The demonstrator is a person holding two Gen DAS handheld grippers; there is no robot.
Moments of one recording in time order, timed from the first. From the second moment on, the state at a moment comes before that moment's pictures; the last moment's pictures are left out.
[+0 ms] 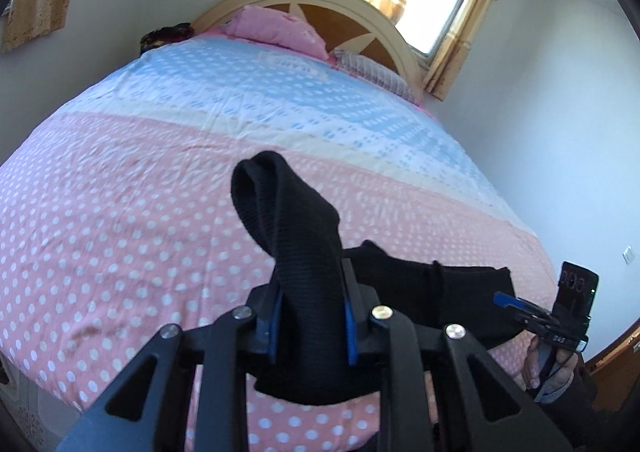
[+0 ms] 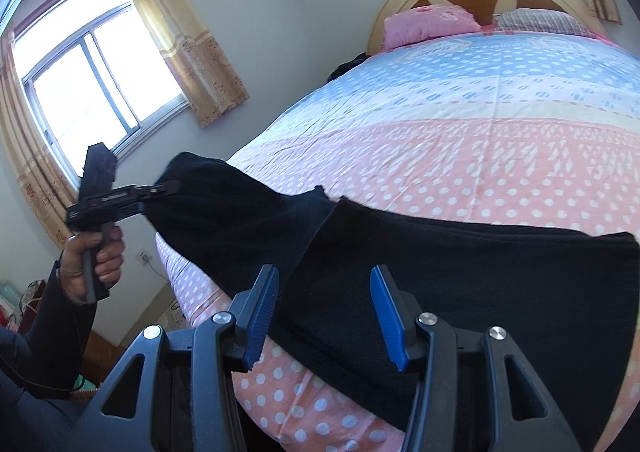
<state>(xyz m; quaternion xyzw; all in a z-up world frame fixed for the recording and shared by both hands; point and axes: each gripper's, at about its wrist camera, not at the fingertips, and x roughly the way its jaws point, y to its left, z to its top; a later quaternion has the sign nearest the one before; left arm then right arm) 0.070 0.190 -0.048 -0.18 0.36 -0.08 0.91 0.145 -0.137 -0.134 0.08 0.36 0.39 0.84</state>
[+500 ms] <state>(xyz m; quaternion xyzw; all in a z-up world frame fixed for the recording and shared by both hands) 0.120 0.023 0.002 -0.12 0.36 -0.24 0.89 0.144 -0.228 -0.106 0.11 0.33 0.30 0.89</state>
